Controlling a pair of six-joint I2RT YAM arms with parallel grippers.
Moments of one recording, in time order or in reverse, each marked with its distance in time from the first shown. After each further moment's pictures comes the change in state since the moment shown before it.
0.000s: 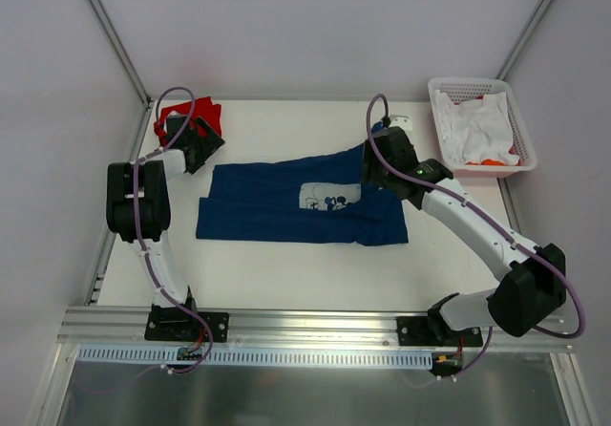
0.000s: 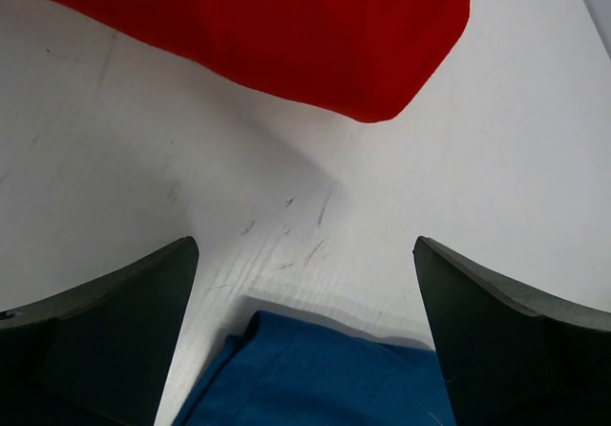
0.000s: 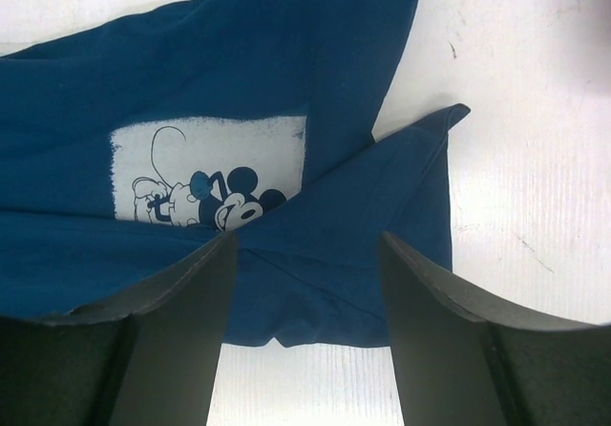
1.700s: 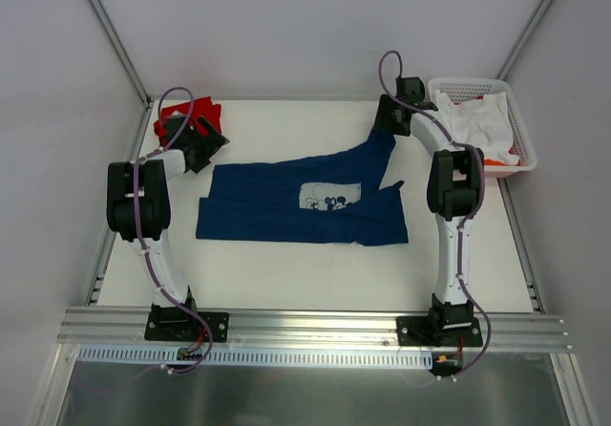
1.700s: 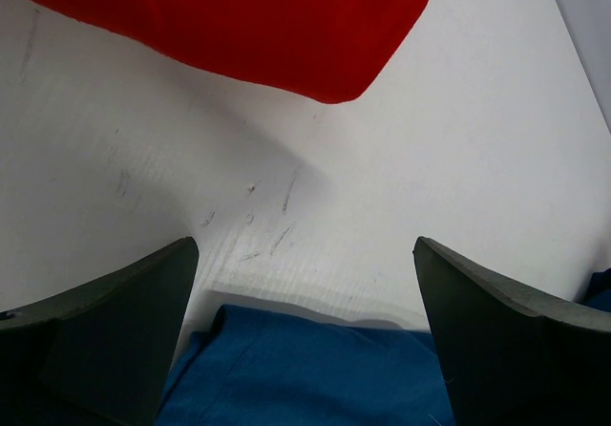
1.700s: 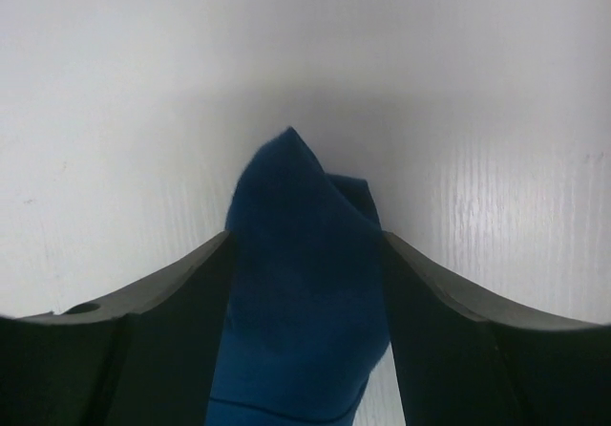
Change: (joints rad) left arm 0.000 0.013 0.002 0.020 0.100 -0.041; right arm -0.429 0.984 0.822 0.116 -0.376 -0.167
